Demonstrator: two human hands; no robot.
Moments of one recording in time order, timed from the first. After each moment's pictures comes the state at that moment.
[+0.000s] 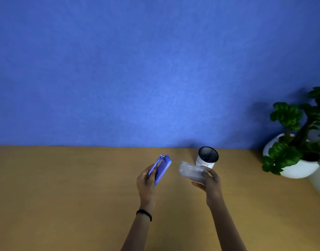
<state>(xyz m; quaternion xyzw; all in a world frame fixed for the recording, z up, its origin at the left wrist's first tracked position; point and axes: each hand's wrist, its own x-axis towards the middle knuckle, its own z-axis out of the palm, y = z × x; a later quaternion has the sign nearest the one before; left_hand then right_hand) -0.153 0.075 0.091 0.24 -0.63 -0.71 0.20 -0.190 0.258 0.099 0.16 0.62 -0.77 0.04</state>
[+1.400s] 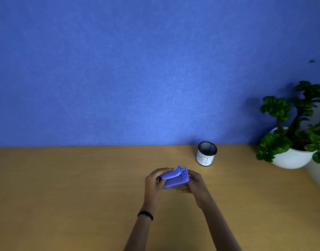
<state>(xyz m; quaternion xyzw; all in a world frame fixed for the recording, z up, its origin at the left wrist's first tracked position) -0.095 0.084 0.111 0.04 -0.75 -0.64 0.16 -0.117 0.226 0.144 0.01 0.71 -0.68 0.18</state>
